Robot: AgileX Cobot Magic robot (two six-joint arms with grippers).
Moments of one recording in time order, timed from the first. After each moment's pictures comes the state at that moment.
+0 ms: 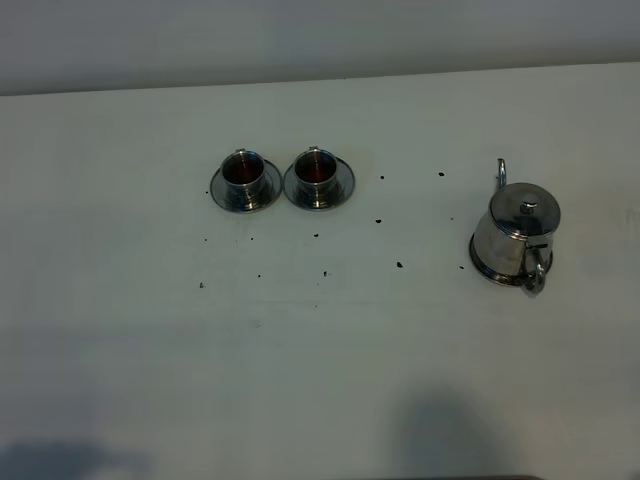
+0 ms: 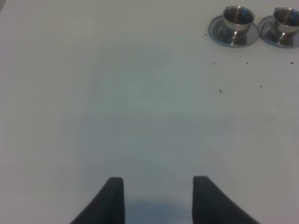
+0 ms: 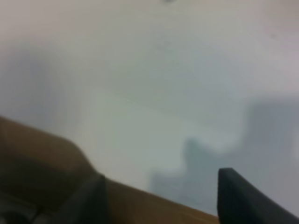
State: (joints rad) left arm 0.04 0.00 -0.51 -0.05 1.06 0.01; right arm 0.28 0.41 -0.49 0.03 1.07 -0.05
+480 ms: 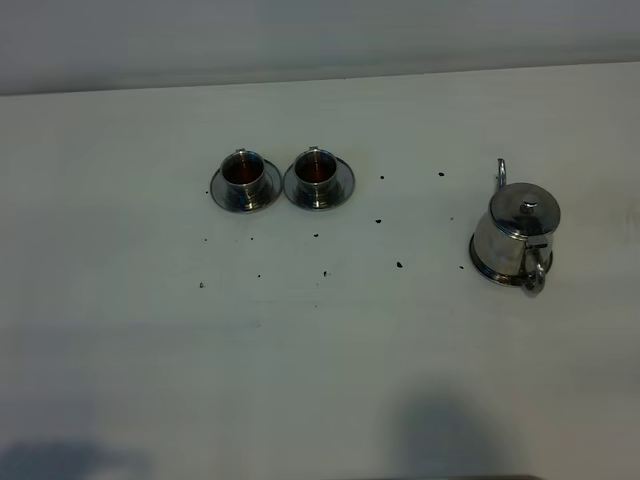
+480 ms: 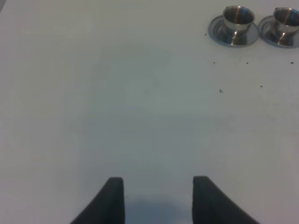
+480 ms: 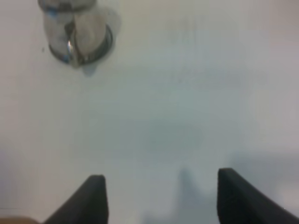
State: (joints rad) left arm 0.04 0.00 -0.51 -0.05 1.06 0.01; right arm 0.03 0.15 -0.49 0.03 1.07 -0.05
